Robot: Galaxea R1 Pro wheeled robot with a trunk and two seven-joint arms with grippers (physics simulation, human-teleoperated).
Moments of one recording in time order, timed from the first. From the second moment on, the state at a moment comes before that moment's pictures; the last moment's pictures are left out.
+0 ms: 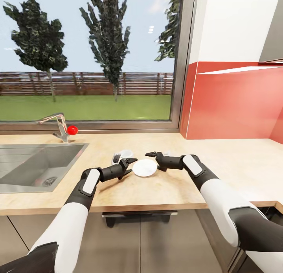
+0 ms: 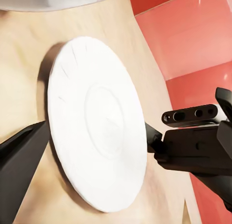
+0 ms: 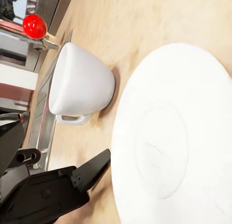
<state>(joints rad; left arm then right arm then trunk) -0.86 -0.16 0.26 -0.75 0.61 0.89 -0.35 -1.09 0.02 0.12 -0.45 -0.96 0.86 0.25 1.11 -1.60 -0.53</state>
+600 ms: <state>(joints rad) -0.86 -0.16 0.26 -0.75 0.61 0.89 -0.35 -1.09 0.05 0.12 -0.45 -0.96 0.86 0.25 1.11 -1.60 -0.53</state>
